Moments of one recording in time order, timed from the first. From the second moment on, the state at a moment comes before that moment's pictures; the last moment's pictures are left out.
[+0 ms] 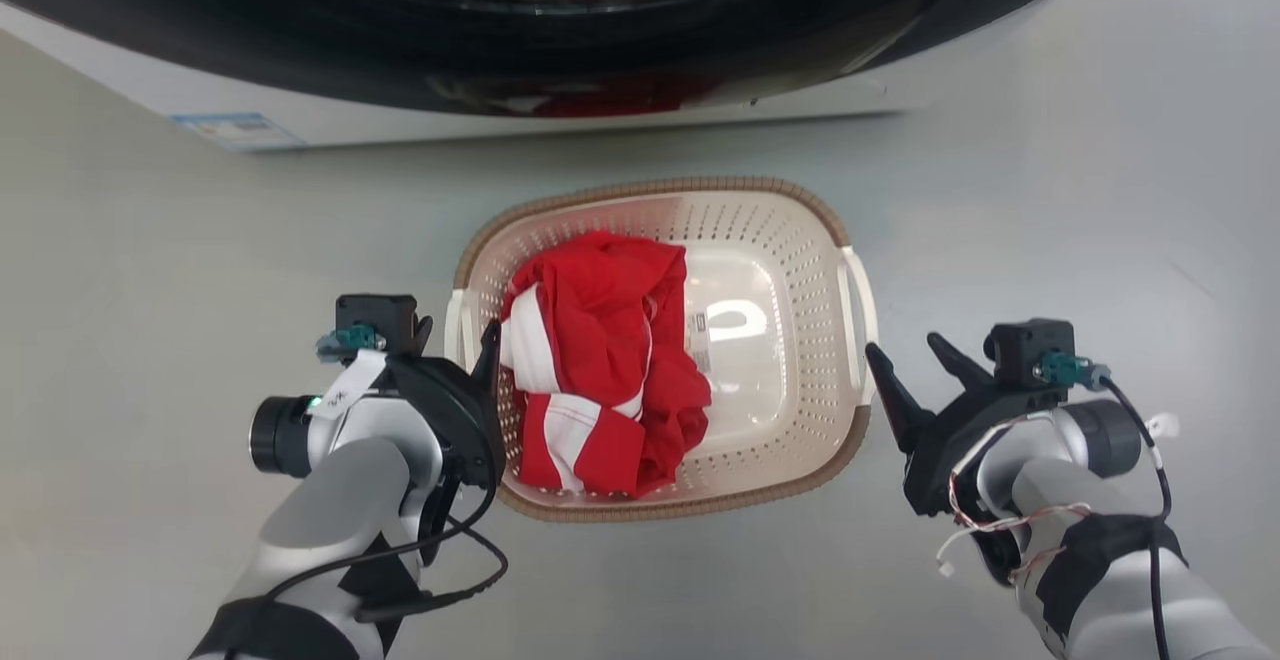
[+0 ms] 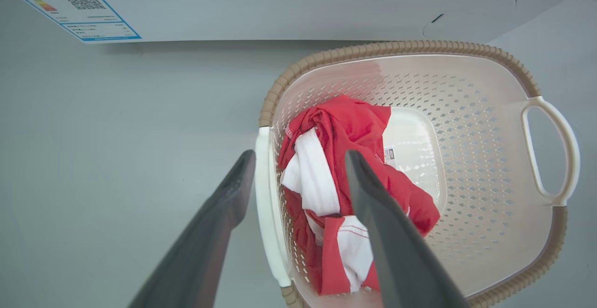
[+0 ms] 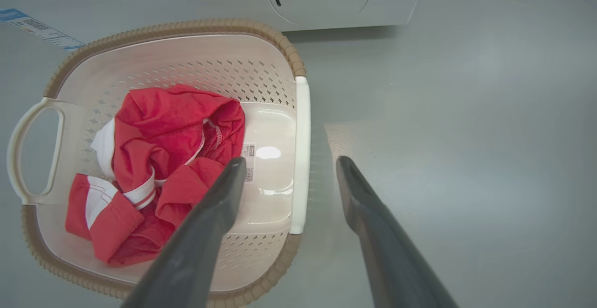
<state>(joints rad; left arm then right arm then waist) -0.85 0.03 -0.74 1.22 -0.86 -0.04 -0.18 -0.79 -0.15 0.79 1.13 0.75 0.13 -0.23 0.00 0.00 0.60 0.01</state>
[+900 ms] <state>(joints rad) -0.62 0.09 -0.69 1.05 -0.81 0.02 -0.25 -0.58 -0.18 0.66 0.95 0.77 0.10 -0.25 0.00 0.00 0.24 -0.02</state>
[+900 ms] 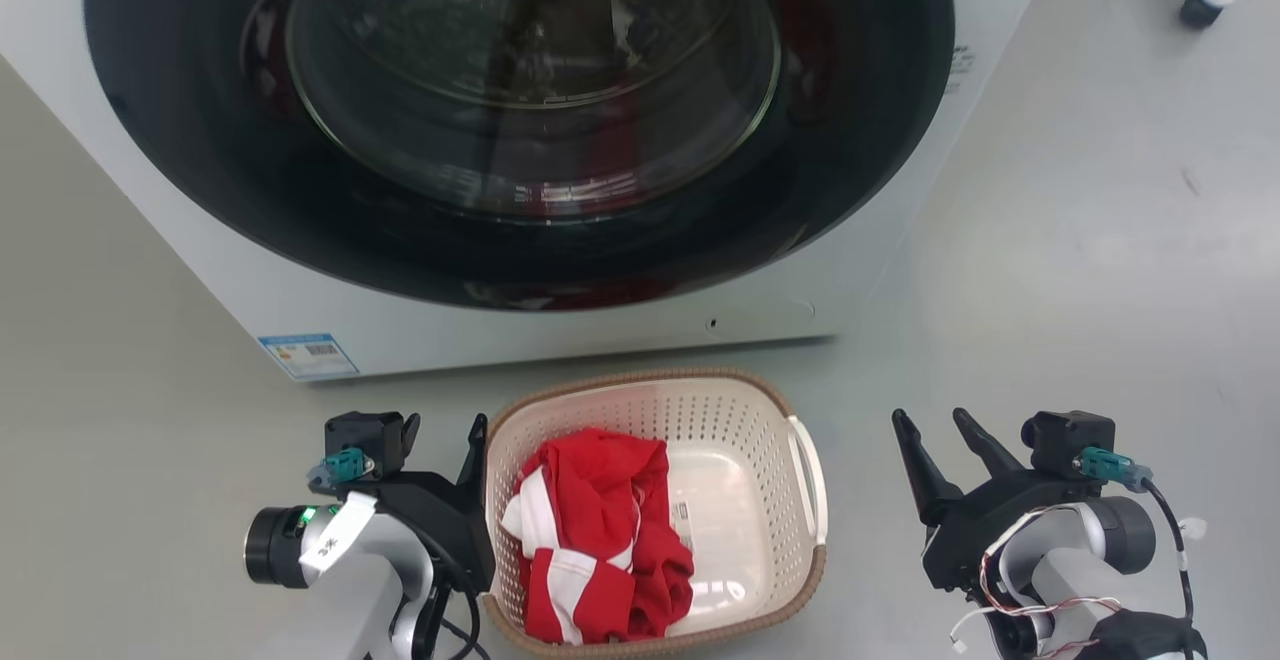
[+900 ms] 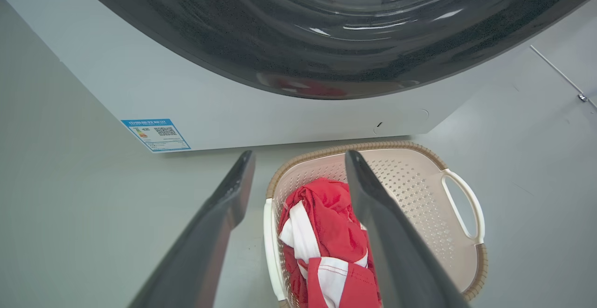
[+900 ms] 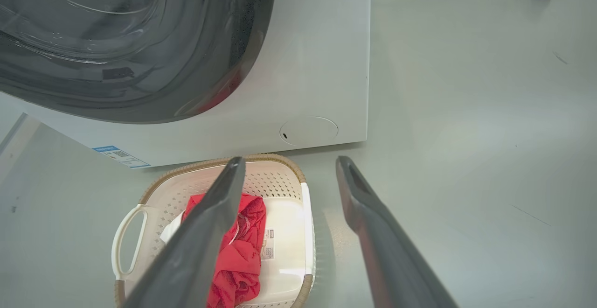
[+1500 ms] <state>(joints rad) -0.35 0.20 -0.58 0.56 -0.66 0.12 -0.25 -0.35 -0.27 0.54 0.53 0.62 -0.06 -0.25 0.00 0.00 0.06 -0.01</state>
